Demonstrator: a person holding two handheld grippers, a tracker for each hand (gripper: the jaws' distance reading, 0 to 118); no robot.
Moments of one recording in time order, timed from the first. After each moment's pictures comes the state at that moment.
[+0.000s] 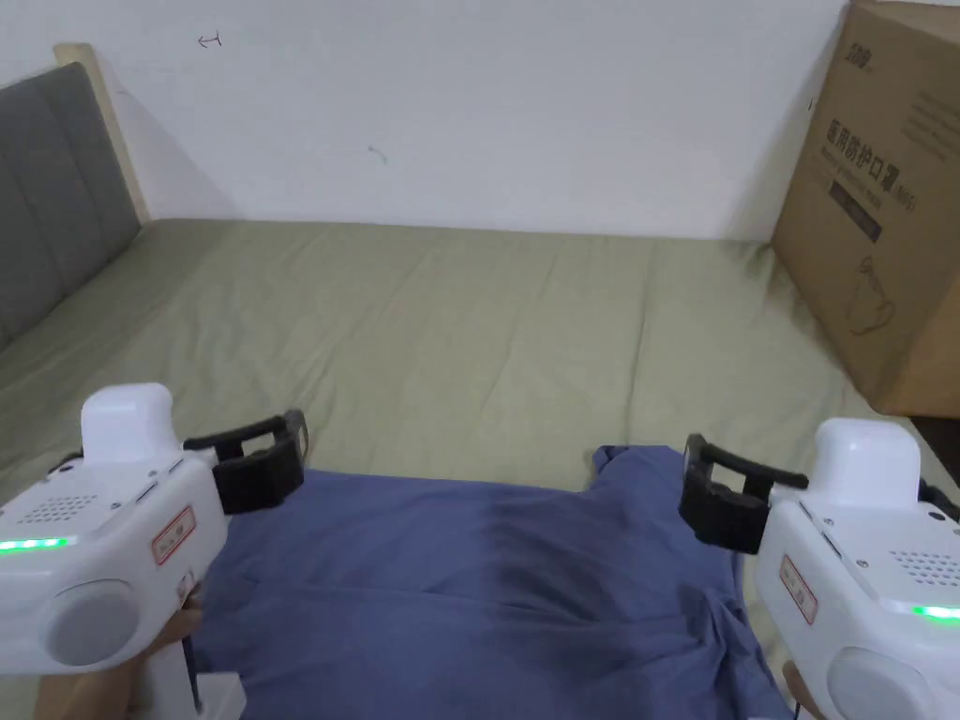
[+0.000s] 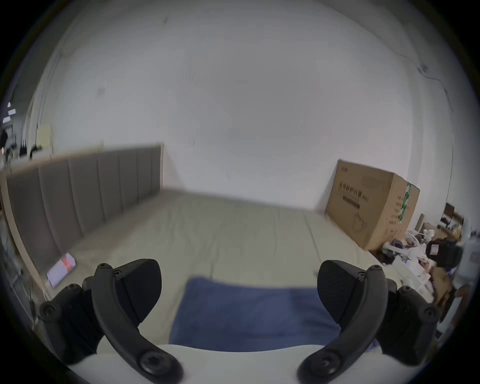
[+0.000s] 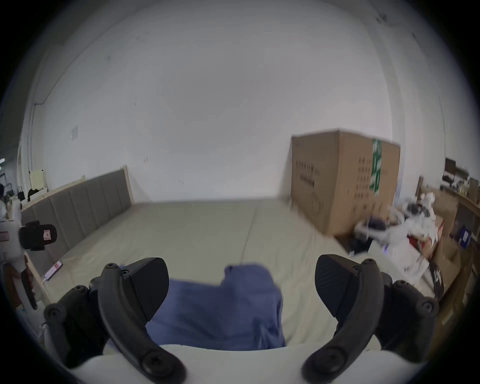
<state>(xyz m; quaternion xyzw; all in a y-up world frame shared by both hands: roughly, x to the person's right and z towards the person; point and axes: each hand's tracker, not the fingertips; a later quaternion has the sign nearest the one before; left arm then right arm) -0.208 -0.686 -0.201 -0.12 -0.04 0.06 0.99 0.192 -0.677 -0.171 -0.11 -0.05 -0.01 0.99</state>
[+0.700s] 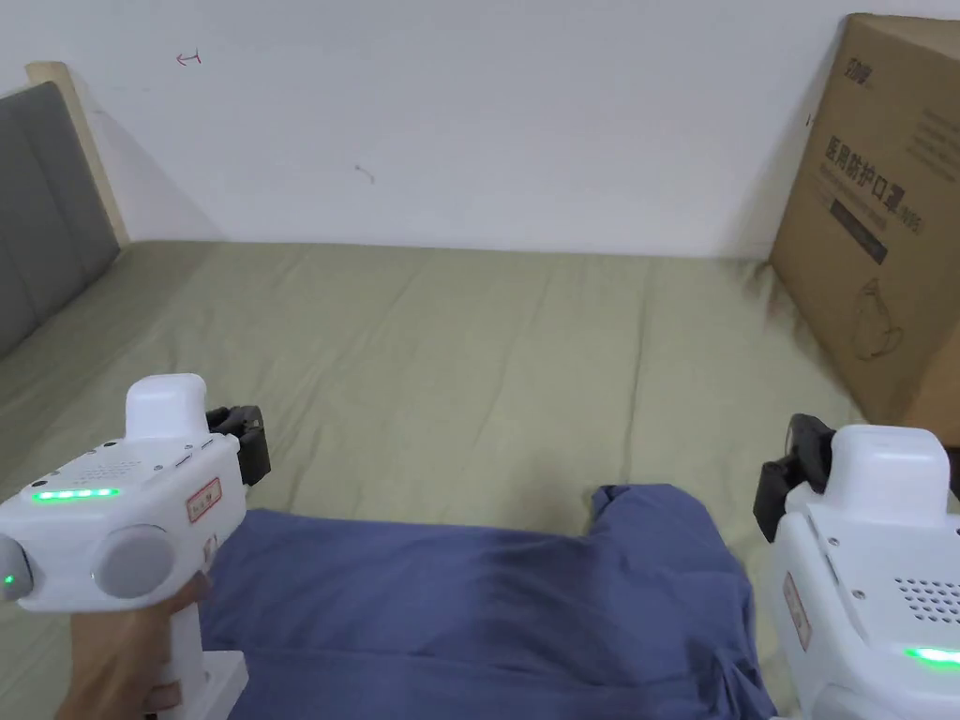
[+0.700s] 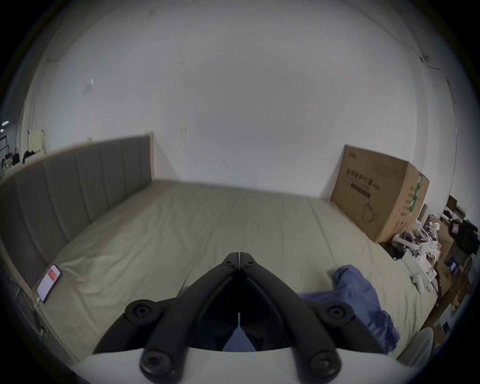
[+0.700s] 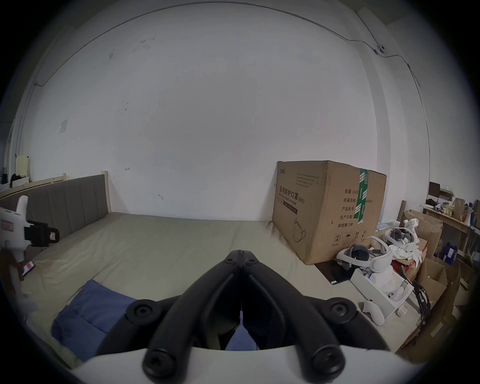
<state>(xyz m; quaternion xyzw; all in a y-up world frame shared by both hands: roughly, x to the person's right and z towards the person) -0.226 -0.719 -0.329 -0.22 -0.06 0.06 0.97 0.194 -0.682 -0.222 -0.08 -0.10 0.03 0.99</state>
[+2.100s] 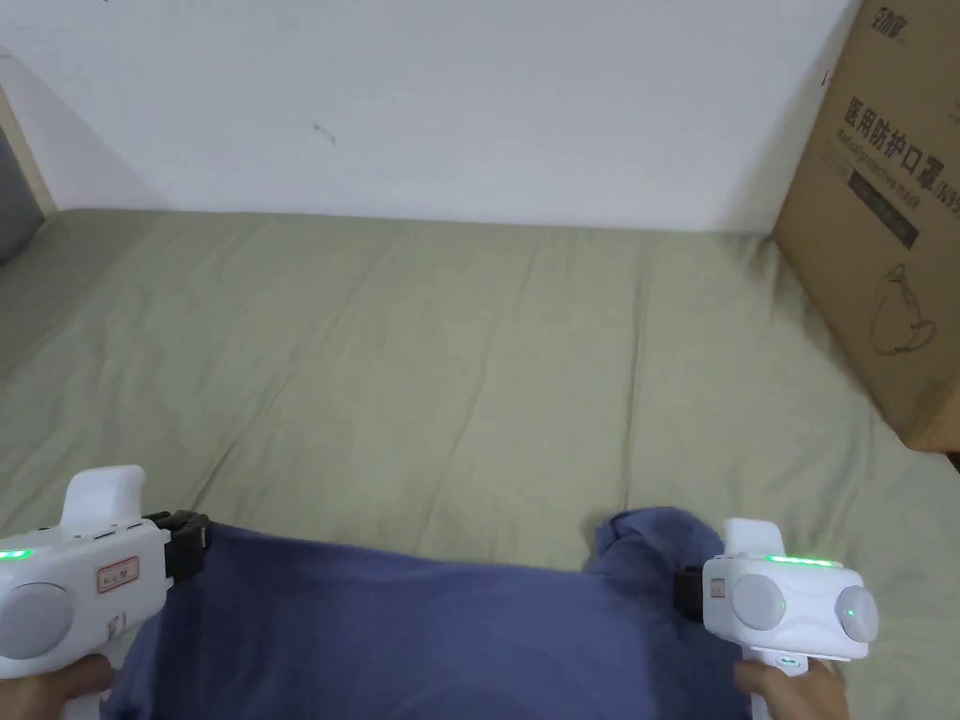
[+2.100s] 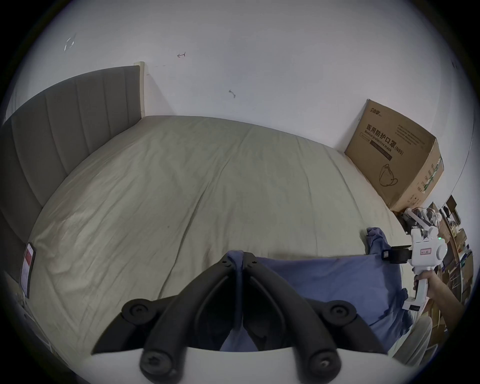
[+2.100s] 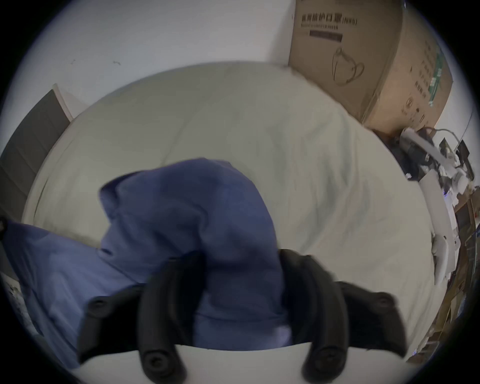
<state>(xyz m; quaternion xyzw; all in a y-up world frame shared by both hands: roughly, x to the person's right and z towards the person) -0.257 -0.803 -0.399 -0.37 -0.07 0.08 0.92 0.264 -0.905 -0.442 -0.47 -0.08 -0.03 0.88</state>
